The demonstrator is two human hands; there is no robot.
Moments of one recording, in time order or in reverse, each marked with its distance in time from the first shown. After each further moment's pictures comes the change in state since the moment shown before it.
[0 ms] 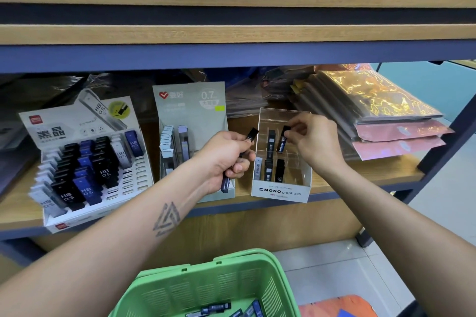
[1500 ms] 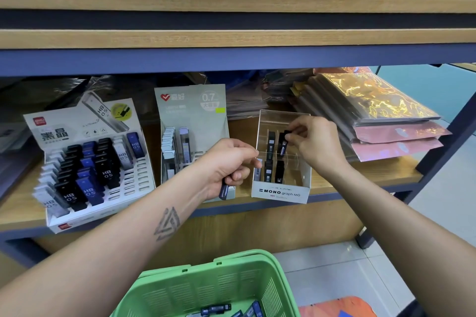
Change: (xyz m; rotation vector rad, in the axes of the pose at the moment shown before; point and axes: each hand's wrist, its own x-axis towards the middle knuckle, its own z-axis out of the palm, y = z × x) left_hand -0.007 -0.004 0.001 0.122 0.005 -0.047; right_hand -0.003 -0.004 -0.009 -0.021 -0.051 -0.036
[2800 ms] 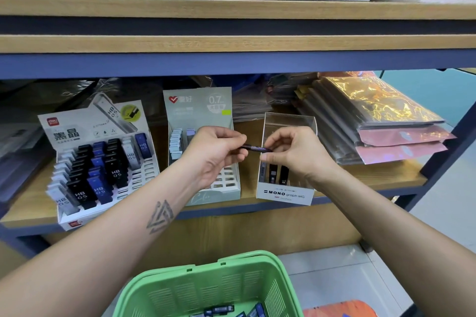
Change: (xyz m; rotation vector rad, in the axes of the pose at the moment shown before) left_hand 0.000 0.011 -0.023 -0.176 0.231 0.149; right_hand -0.020 -0.043 0.003 0.451 -0.327 0.137
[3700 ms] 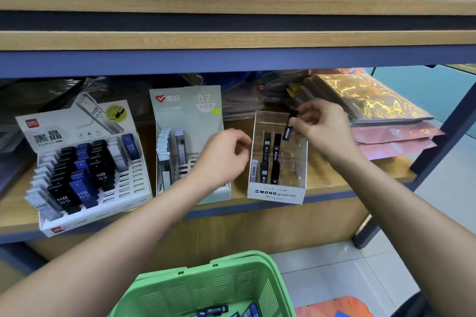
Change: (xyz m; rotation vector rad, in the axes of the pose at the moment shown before) left_hand -0.001 -0.014 0.023 1.001 -0.049 0.506; right_hand 0.023 0.017 -0.053 -0.131 0.372 -0.090
